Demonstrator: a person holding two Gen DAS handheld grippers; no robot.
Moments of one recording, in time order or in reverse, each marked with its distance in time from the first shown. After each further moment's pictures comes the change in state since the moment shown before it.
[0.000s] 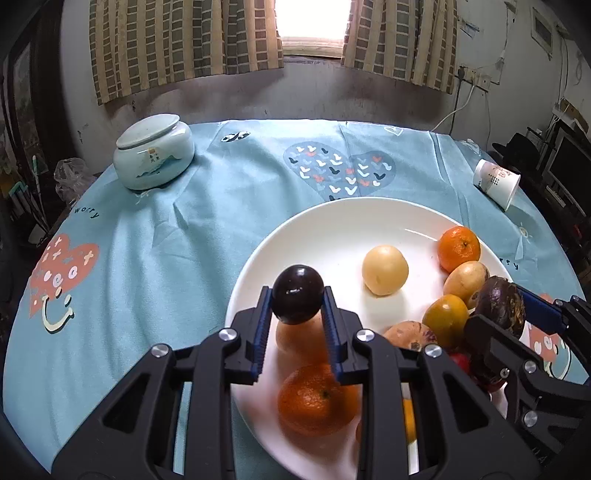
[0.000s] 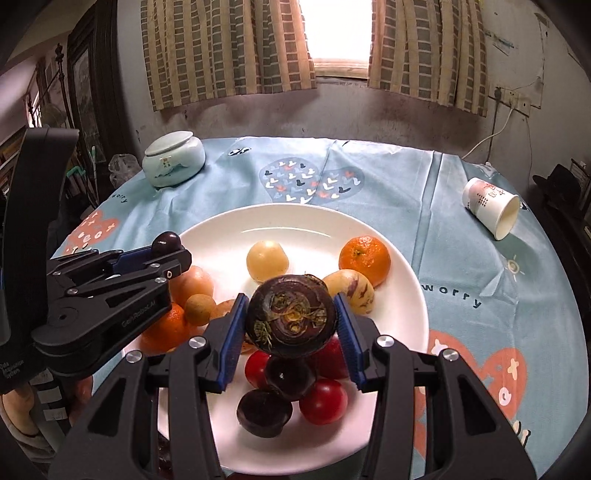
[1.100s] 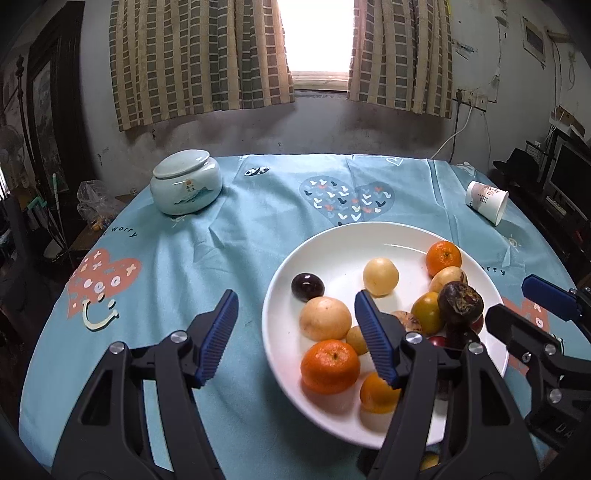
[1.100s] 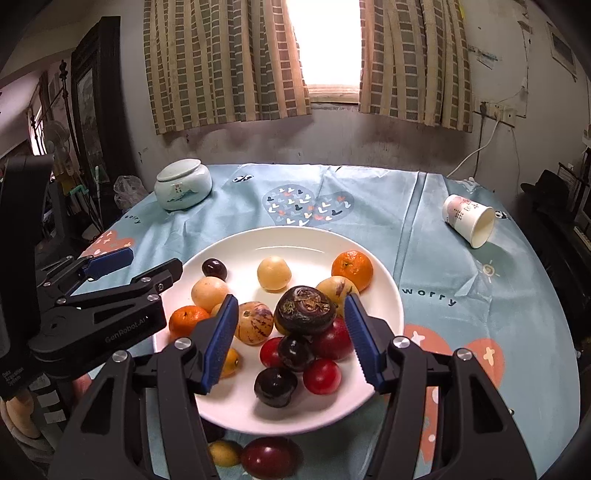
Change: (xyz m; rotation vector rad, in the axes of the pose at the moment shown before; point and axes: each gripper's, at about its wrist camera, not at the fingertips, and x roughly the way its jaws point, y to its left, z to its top) left arm -0.067 0.007 -0.015 0.001 -0.124 0.054; right arm -0.059 0.004 -0.009 0.020 -0.101 -0.011
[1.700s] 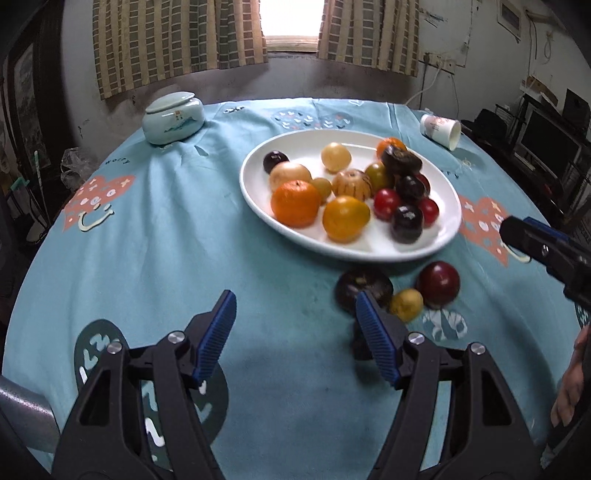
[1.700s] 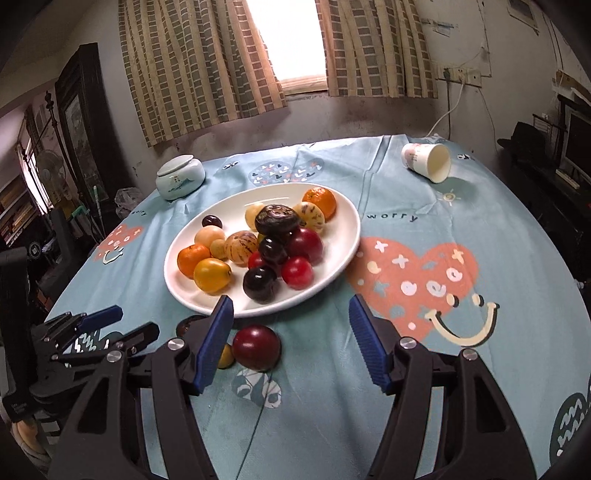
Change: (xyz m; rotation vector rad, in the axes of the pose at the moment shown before) left arm -0.055 -0.010 -0.106 0.053 0.137 -0.110; right arm -0.061 -0.027 -0.077 0.155 0.016 0.009
